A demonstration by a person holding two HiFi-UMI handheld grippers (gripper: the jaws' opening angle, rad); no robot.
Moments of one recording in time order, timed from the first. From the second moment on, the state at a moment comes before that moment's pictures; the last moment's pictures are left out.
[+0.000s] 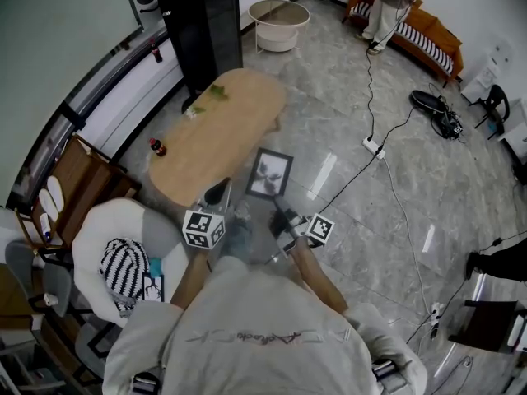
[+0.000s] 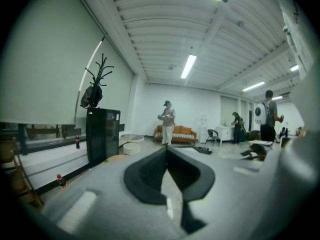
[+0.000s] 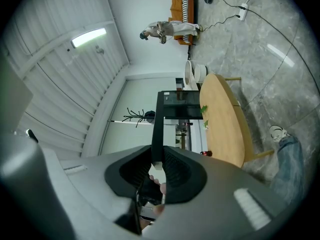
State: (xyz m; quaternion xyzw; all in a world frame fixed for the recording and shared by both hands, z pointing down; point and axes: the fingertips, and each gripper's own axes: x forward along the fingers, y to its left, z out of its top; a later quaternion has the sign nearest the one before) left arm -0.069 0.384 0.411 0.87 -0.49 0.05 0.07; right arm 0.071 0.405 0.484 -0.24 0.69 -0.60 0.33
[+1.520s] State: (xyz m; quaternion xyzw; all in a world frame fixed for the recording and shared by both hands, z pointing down) left arm -0.098 0.038 0.414 0.88 -0.46 0.07 0.08; right arm 0.038 0.066 0.469 -0.27 0.68 -0.59 0.33
